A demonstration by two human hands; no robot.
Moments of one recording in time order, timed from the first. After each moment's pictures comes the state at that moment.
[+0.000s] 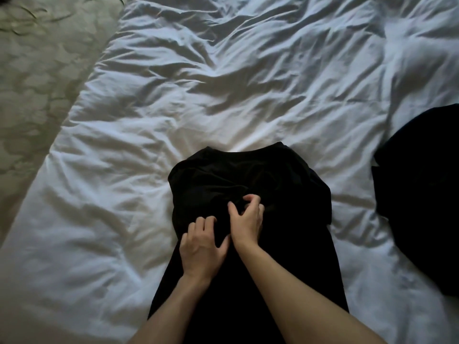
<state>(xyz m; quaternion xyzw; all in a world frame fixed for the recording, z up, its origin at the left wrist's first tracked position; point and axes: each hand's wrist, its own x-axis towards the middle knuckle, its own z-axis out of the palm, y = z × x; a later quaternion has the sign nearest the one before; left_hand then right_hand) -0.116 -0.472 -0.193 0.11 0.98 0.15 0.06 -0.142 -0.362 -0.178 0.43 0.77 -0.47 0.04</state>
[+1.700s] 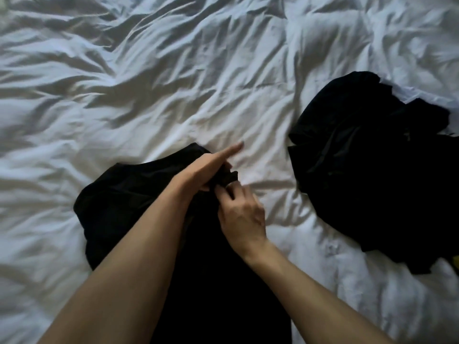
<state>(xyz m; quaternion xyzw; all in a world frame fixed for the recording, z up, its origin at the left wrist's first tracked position) -0.231 -0.245 -0.094 0.04 0.76 0.41 0.51 -0.086 -0.203 -0.132 0.15 0.97 -0.11 -0.14</state>
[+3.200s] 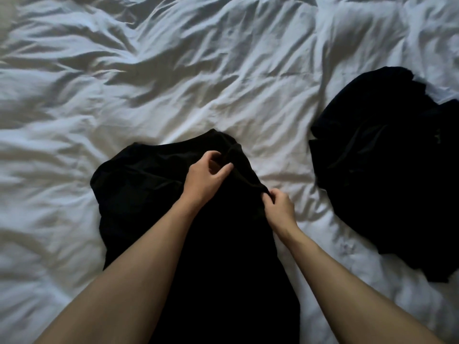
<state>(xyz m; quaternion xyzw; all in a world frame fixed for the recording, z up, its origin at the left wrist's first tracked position) -0.204 -0.303 -0.175 0.10 0.86 0.45 0.22 -0.071 -0.154 -0.186 0.42 0.80 -0.42 0.08</state>
